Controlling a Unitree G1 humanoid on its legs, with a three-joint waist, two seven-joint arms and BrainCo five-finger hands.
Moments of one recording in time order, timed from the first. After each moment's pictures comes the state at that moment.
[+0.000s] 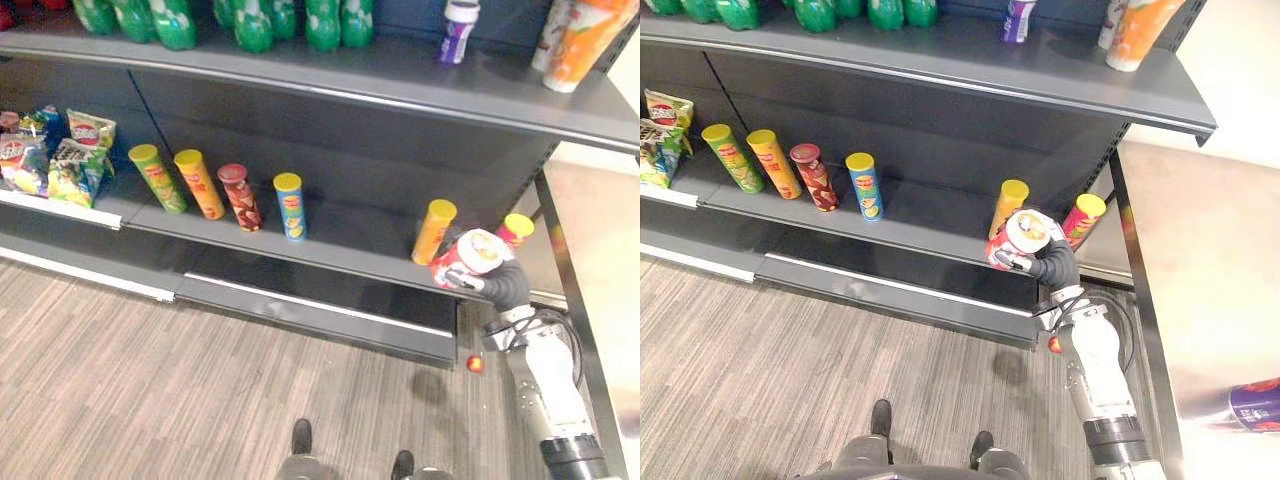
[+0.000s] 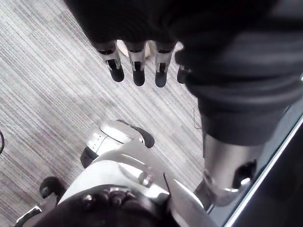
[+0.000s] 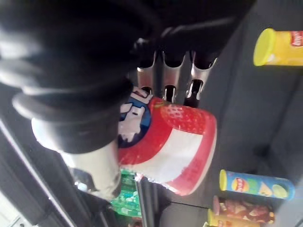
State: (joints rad) left arm 0.32 0.10 0.13 0.97 -0.46 -0.11 0.08; right arm -0.06 -0.32 0.04 0.02 0.37 -0.33 0.23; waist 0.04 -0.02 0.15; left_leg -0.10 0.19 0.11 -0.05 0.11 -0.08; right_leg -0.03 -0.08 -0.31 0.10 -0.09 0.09
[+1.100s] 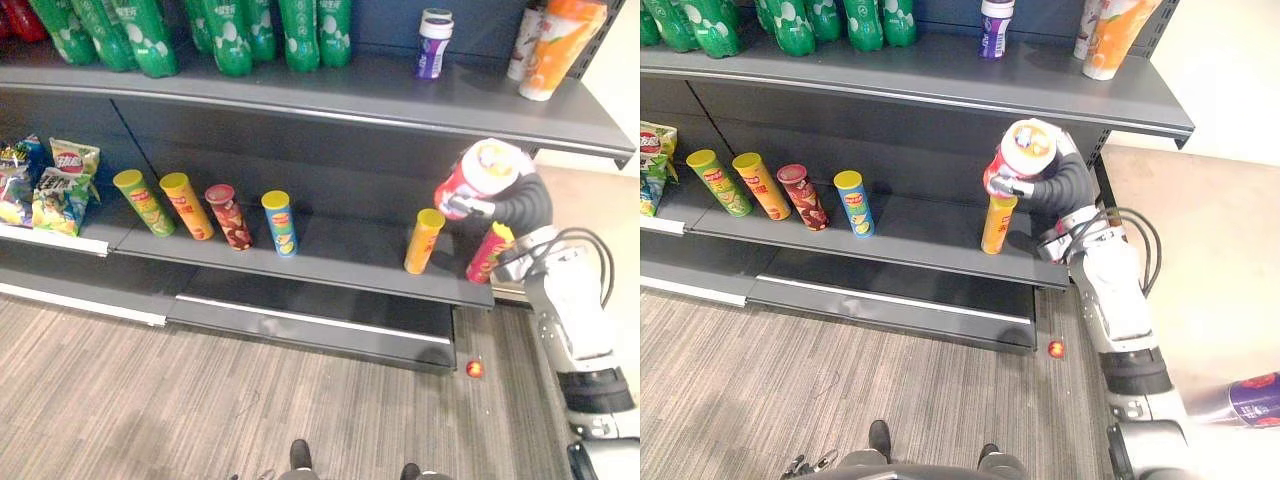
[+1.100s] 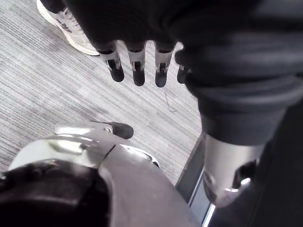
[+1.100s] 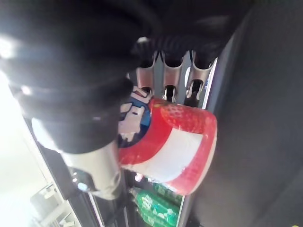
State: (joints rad) left arm 0.28 0.12 0.09 0.96 -0.33 -0.12 0.11; right arm -0.46 -0.49 0.01 -0.06 0.36 -0.13 0.16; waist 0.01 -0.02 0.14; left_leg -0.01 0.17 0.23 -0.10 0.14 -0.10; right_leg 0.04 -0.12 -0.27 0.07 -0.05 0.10
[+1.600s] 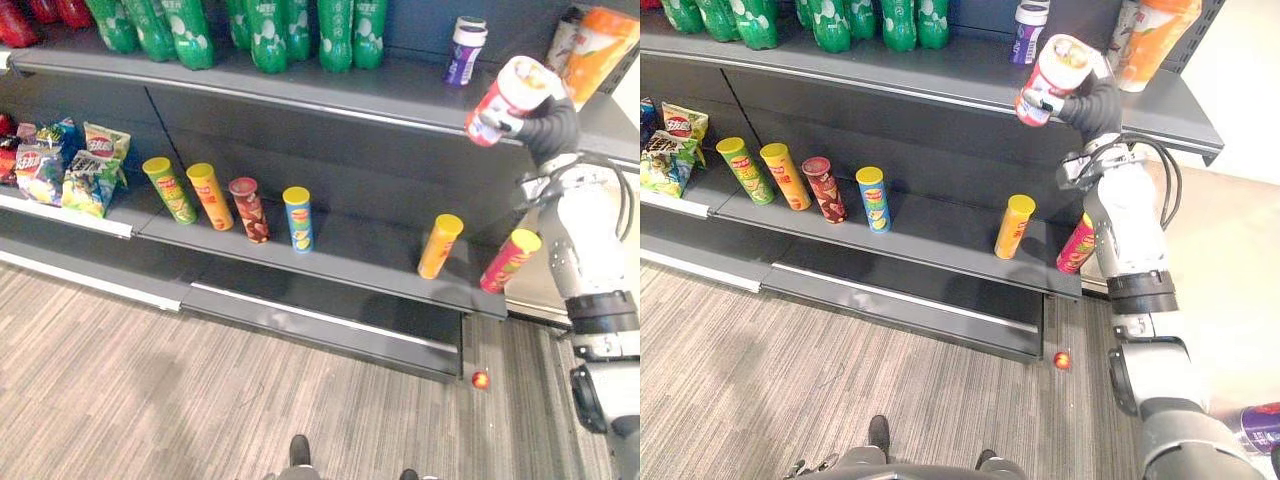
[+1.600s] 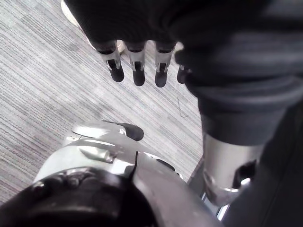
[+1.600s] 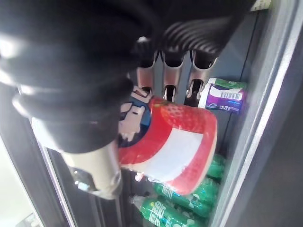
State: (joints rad) left arm 0.28 0.13 0.08 0.96 -0.33 -0.07 0.11; right arm -0.81 -0.59 0.05 0.28 0.44 -0.09 0.04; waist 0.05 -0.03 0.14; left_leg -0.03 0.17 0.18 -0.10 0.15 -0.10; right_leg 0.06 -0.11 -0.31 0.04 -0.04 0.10
